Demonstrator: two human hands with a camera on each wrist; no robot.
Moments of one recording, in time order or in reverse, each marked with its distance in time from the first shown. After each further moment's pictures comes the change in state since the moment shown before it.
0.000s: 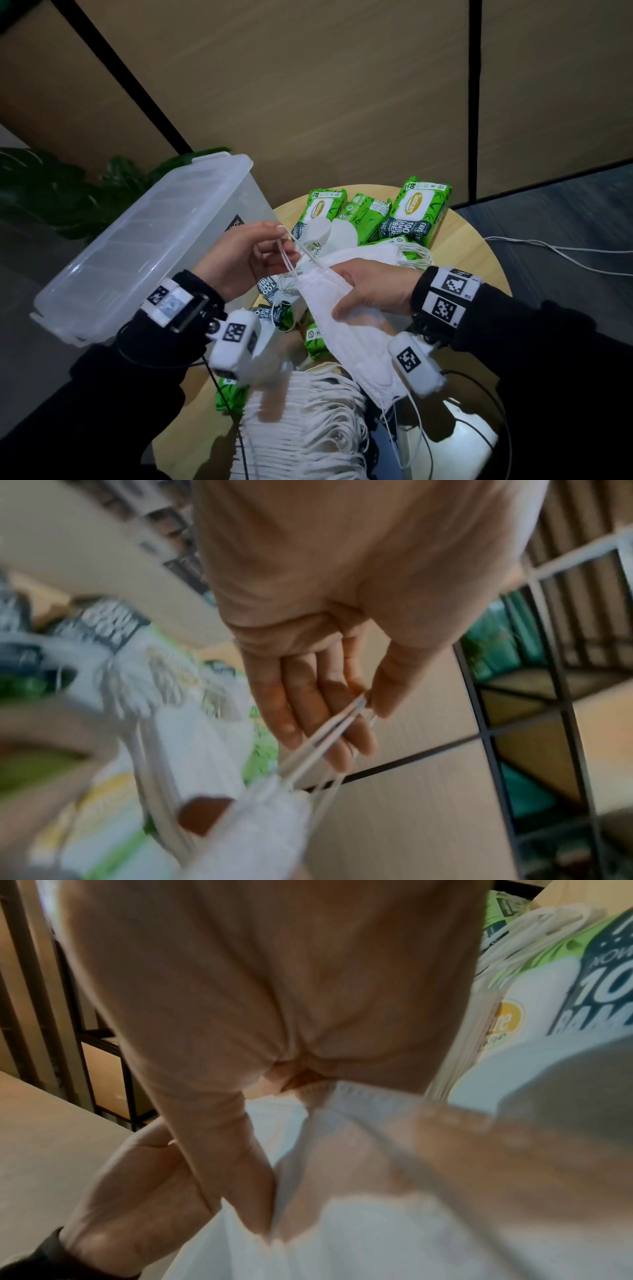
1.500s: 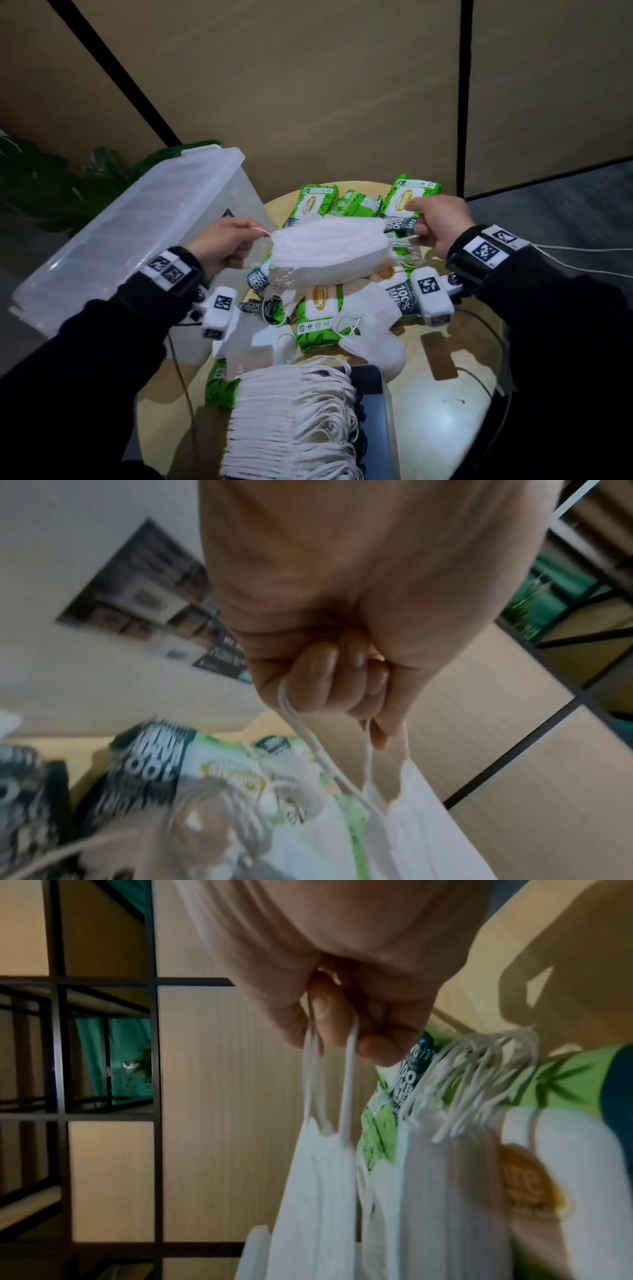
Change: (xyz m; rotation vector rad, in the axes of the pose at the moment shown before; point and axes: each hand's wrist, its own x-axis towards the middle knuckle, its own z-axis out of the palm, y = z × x) left_hand 0.057 -0.014 -0.059 0.376 0.047 -0.039; right_hand -0.001 0.013 -0.106 0.525 1.001 0.151
